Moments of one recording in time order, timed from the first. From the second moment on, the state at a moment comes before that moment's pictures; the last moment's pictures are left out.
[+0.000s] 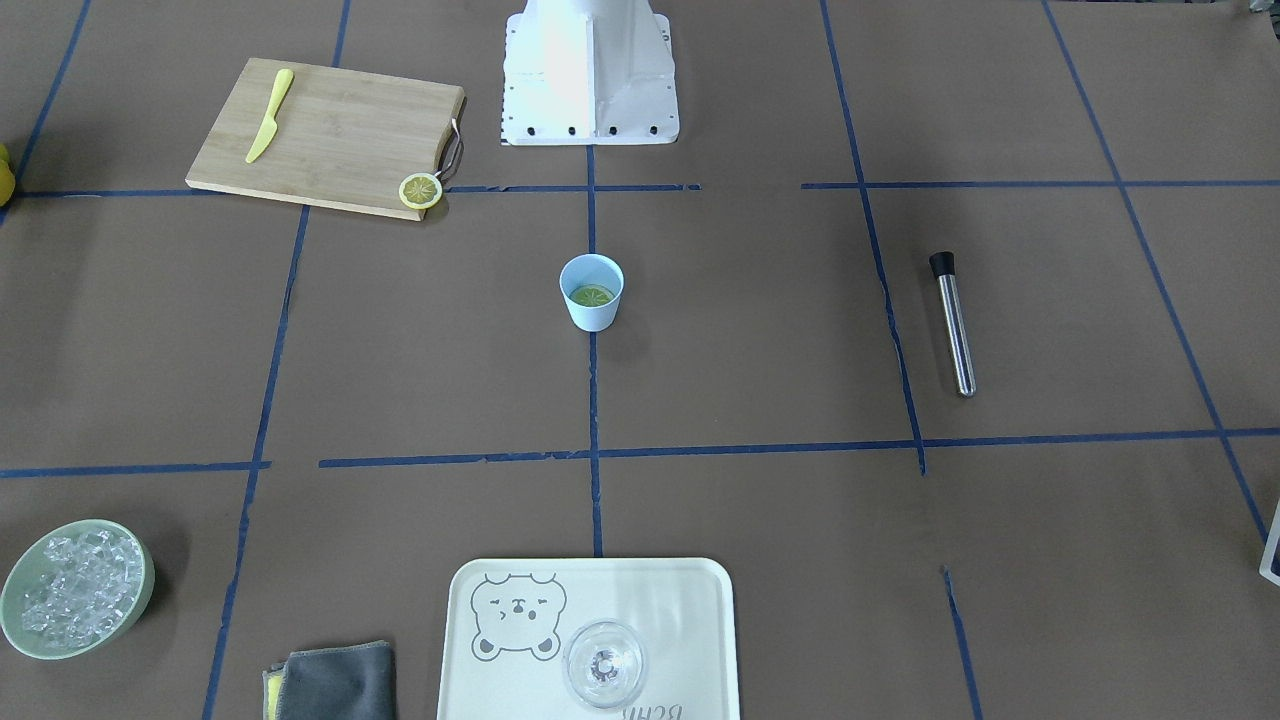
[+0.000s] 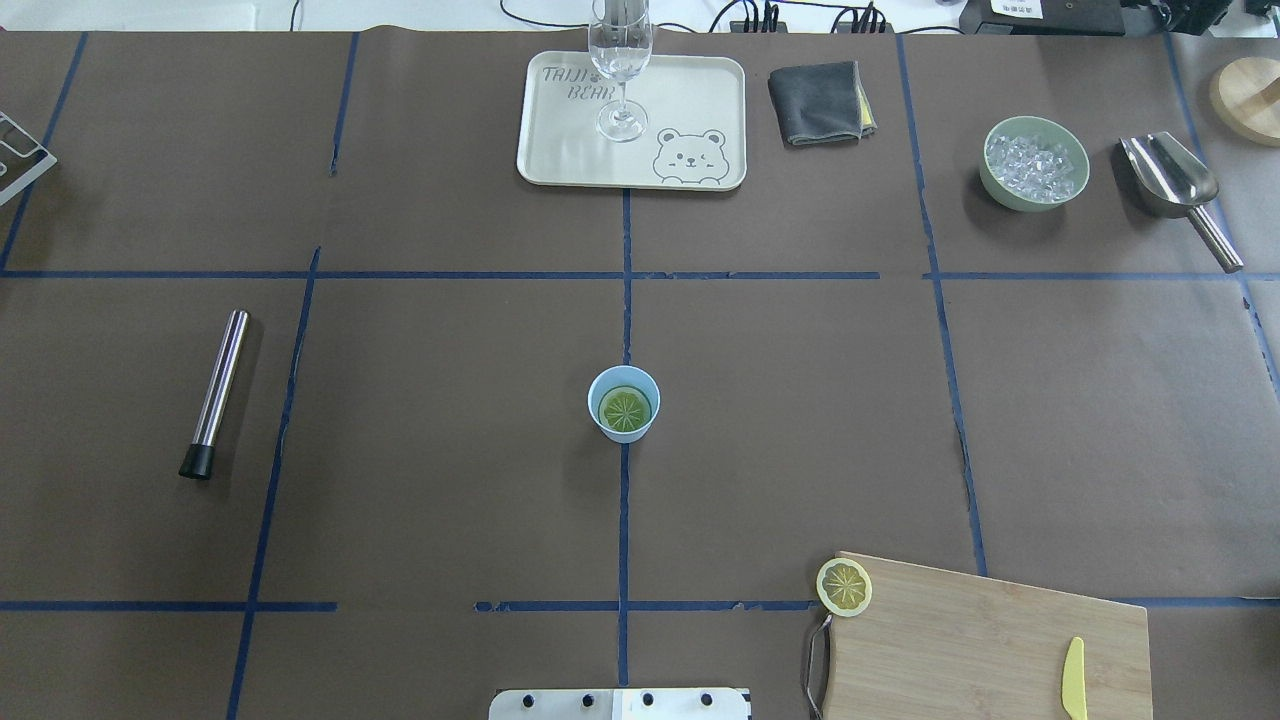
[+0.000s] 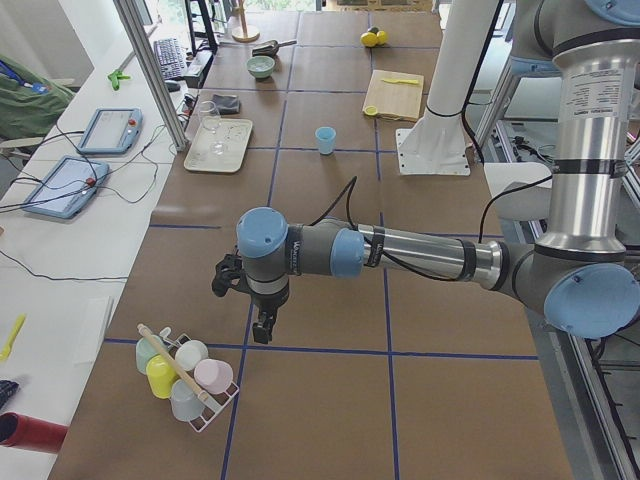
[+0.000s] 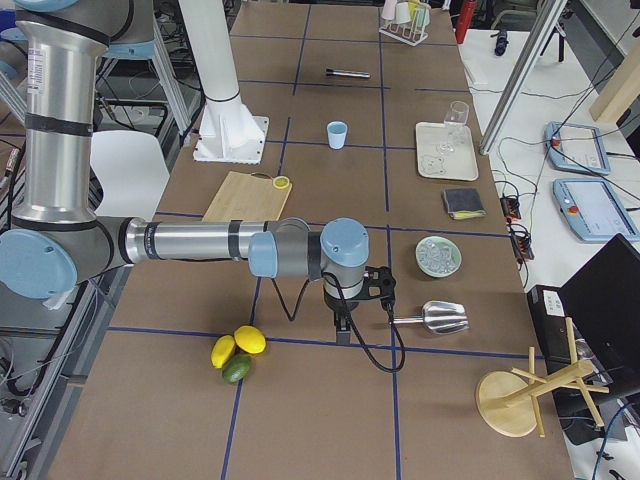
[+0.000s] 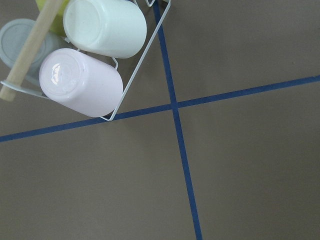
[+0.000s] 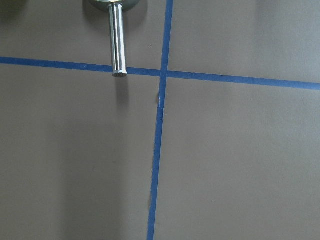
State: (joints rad) left arm -1.59 -1.55 -1.74 -1.51 -2.32 0.16; right arm 1.56 -1.71 1.77 -1.57 2.31 -0.02
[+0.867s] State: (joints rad) left arm -1.59 -1.54 -1.75 -1.50 -2.32 0.16; right arm 1.56 -1.71 1.76 -1.57 2.31 -0.02
